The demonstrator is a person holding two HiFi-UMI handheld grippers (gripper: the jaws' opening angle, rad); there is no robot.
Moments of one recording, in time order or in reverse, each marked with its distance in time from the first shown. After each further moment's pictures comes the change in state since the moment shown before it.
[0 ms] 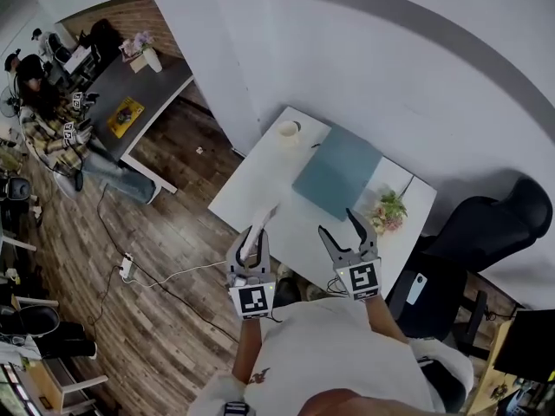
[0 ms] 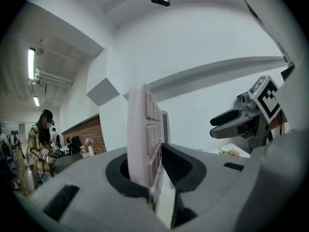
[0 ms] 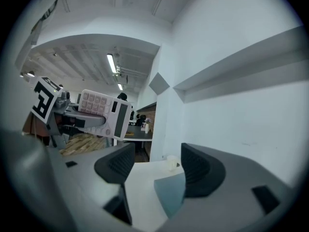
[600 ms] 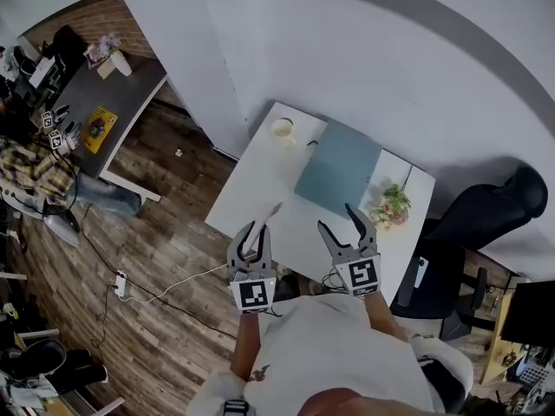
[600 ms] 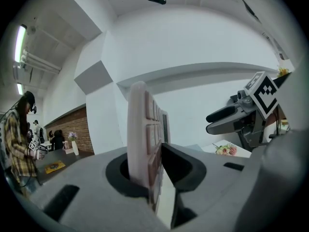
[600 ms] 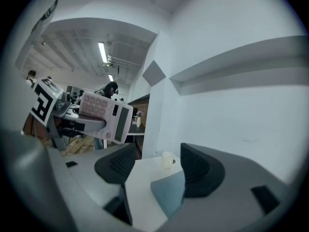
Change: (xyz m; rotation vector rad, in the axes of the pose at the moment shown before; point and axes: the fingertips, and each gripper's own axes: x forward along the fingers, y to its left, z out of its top) left arm 0.066 0.045 -0.042 -0.057 0.031 -0.184; right arm 0.069 0.008 -0.009 0.002 0.099 -0.124
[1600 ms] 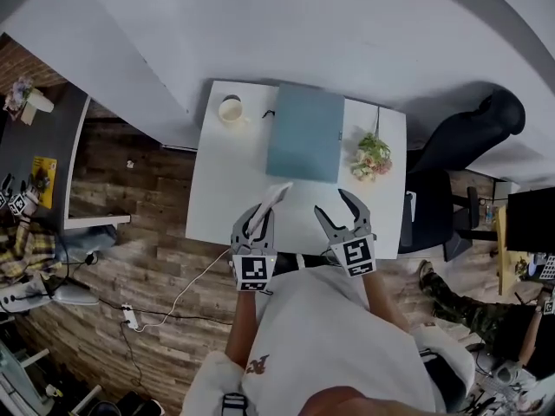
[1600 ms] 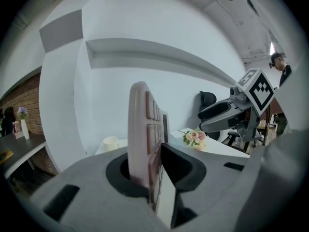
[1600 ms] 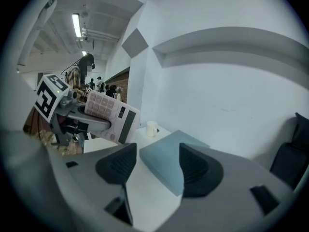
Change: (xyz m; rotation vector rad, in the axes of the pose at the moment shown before) left arm 0.084 -0.054 -0.098 -0.040 0.134 -0.502; right arm 0.006 -0.010 -0.100 0.085 0.306 -0.240
